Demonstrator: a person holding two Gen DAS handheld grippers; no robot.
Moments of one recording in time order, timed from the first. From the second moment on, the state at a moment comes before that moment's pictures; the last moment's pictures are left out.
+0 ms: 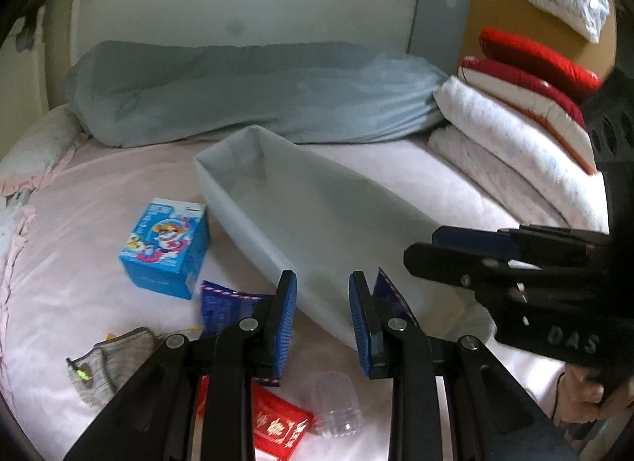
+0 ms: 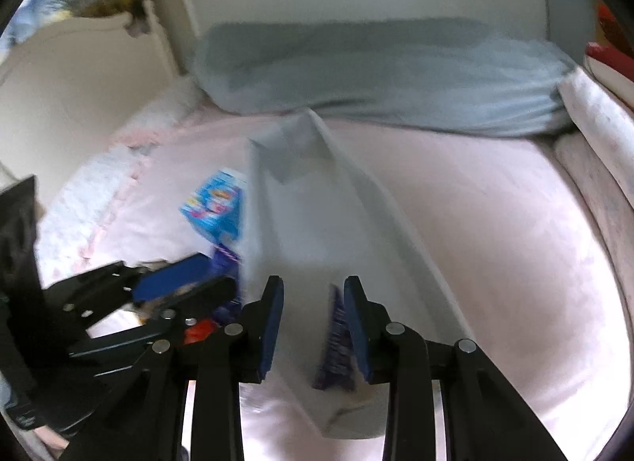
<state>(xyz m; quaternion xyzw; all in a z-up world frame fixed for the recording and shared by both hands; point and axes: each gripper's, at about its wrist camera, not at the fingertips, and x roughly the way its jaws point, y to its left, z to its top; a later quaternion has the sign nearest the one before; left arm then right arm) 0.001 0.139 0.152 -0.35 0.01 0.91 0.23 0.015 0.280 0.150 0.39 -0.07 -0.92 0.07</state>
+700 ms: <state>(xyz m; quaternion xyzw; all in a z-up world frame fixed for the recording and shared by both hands) 0.018 0.040 0.124 -0.42 -0.05 0.89 0.13 0.034 0.188 0.096 0.51 0.00 -0.85 0.12</state>
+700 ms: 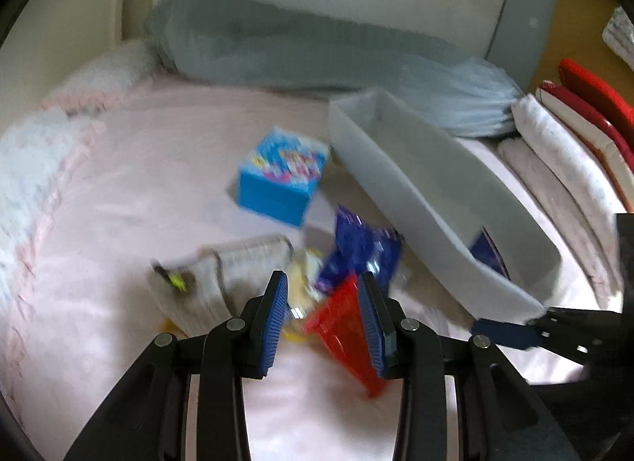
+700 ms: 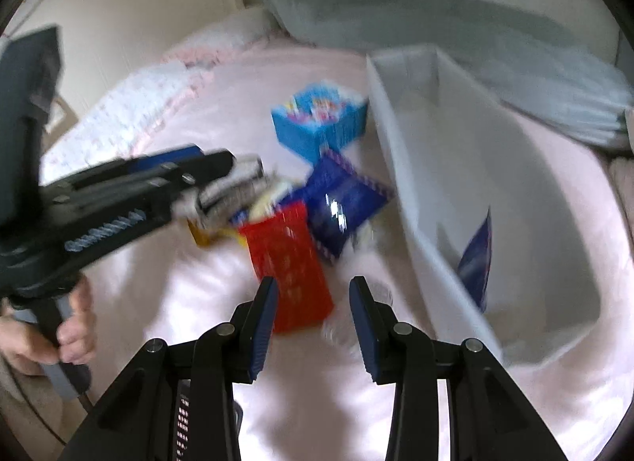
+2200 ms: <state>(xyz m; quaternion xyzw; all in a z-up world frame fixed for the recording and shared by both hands) 0.011 0.066 0.089 -0.47 -0.20 0.83 0.22 0.042 0.182 0.075 0.49 0.08 -0.86 0.11</state>
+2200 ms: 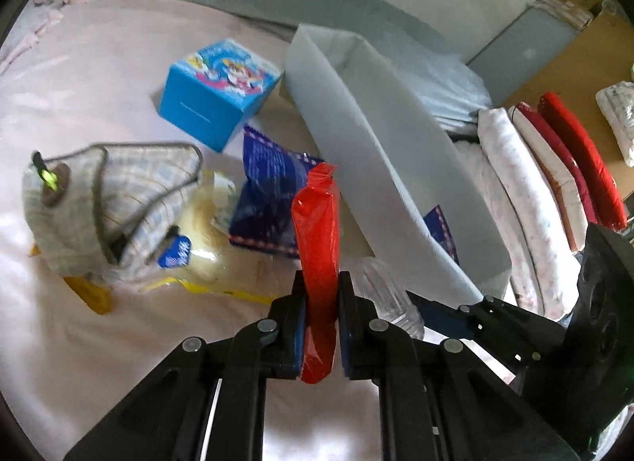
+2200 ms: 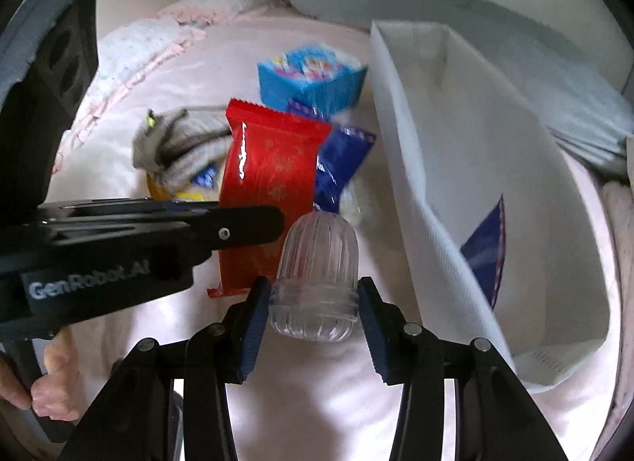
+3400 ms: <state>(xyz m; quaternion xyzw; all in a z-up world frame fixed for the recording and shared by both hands) -0.028 0.075 0.175 -0.37 -0.22 0.84 0.33 0.033 0.246 0.169 0.42 -0.01 -0.90 0.10</state>
